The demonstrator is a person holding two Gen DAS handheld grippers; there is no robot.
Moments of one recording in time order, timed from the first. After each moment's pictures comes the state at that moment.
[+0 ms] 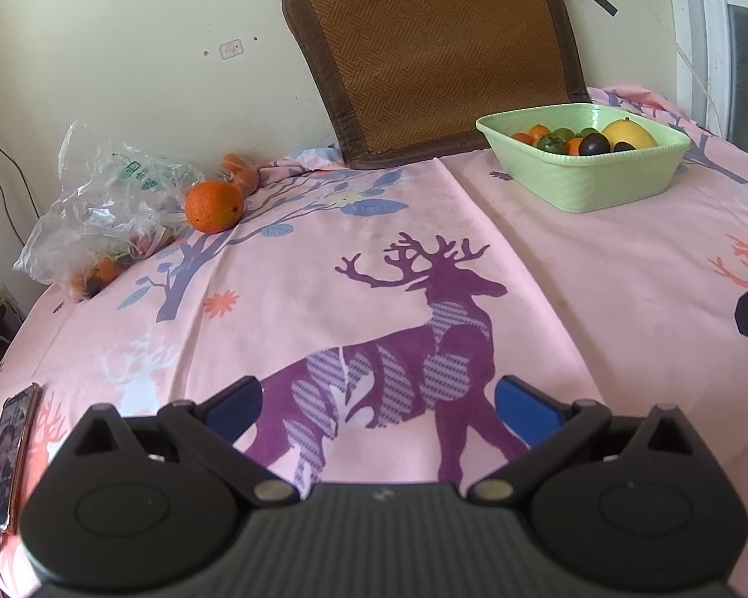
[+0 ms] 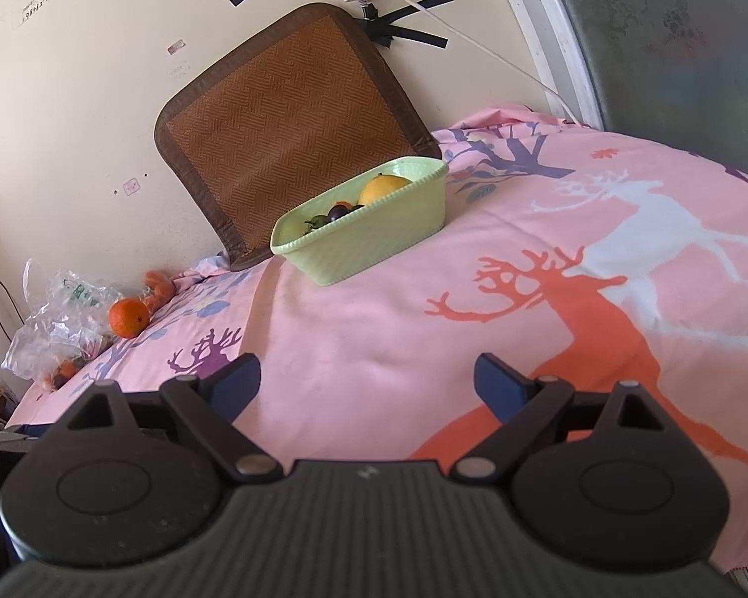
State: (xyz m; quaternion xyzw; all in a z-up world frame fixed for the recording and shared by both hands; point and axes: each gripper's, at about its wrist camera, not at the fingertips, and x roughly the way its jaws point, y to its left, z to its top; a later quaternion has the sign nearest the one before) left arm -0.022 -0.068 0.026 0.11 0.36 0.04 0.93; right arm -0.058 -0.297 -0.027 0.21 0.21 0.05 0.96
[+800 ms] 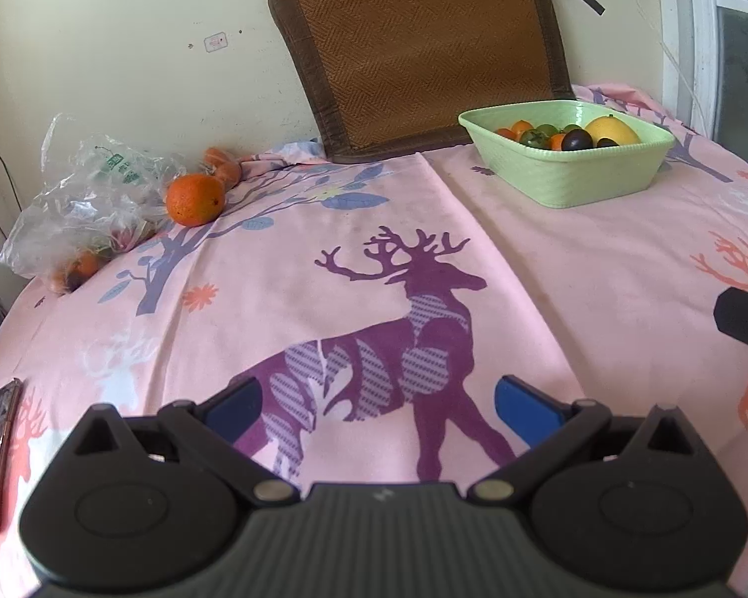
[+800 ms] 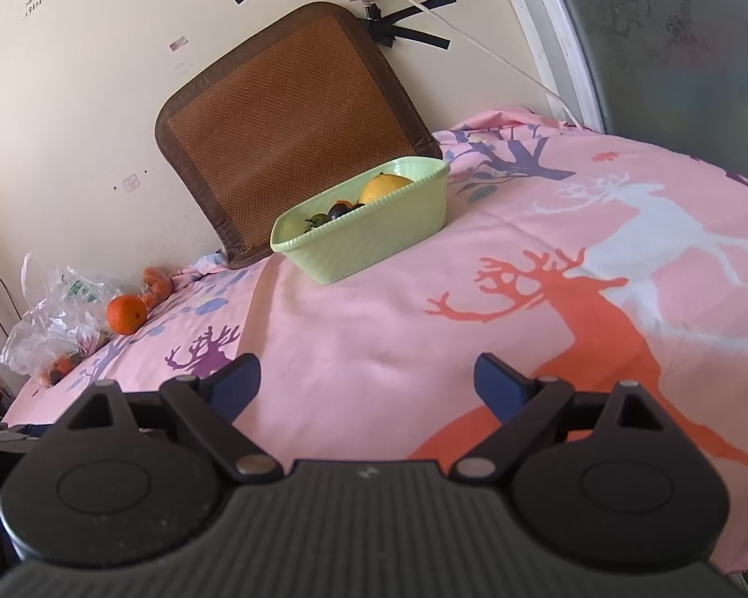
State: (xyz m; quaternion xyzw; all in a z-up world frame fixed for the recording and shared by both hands) left arm -0.022 -0.067 0.024 0.10 0.36 0.01 0.93; right arm -0.058 -0.296 -0.027 0.20 0.21 0.05 0.96
